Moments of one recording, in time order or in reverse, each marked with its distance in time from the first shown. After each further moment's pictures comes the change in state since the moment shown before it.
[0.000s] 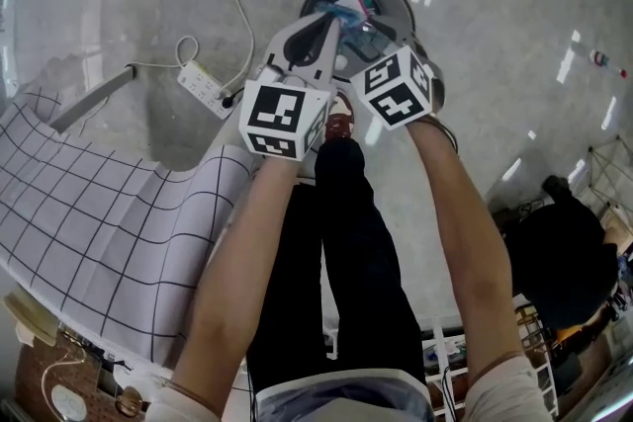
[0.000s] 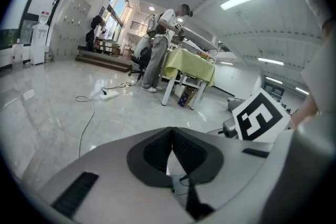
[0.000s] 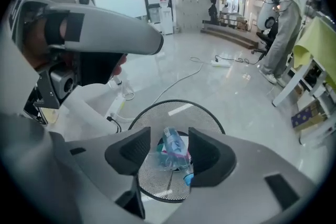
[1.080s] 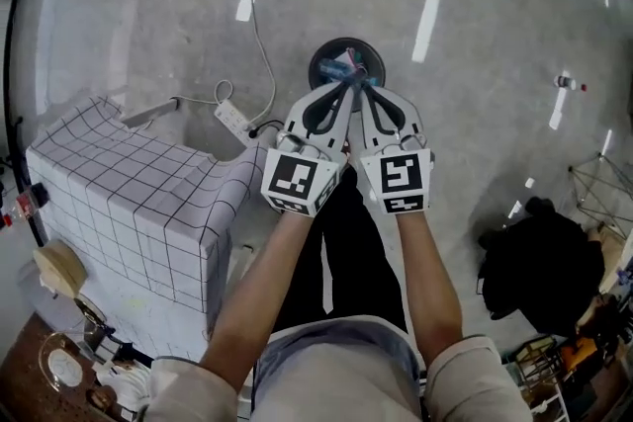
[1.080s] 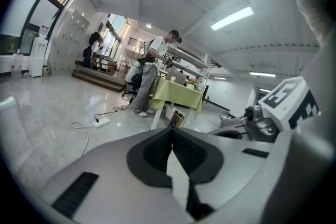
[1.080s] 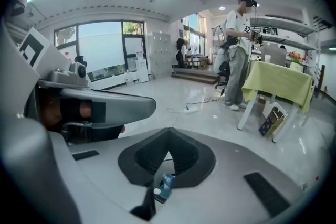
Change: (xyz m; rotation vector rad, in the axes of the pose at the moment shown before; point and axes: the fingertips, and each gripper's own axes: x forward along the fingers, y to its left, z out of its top) left arm -0.119 -0.120 0.188 0.012 -0.175 -0.041; right arm -0.288 0.010 0.136 0.221 -0.457 -0.234
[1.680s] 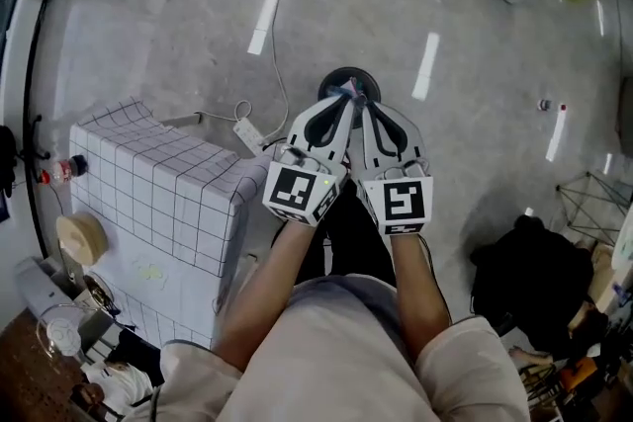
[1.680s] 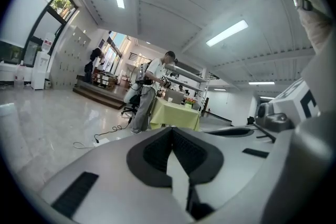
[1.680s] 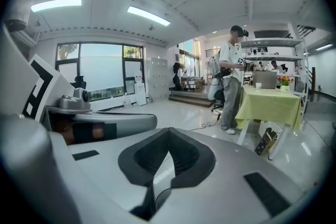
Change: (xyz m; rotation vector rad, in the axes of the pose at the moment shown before) left arm -0.070 -0.056 0.141 0.022 -0.151 0.015; right arm -0.121 0.023 0.147 0.020 -0.237 -0.041
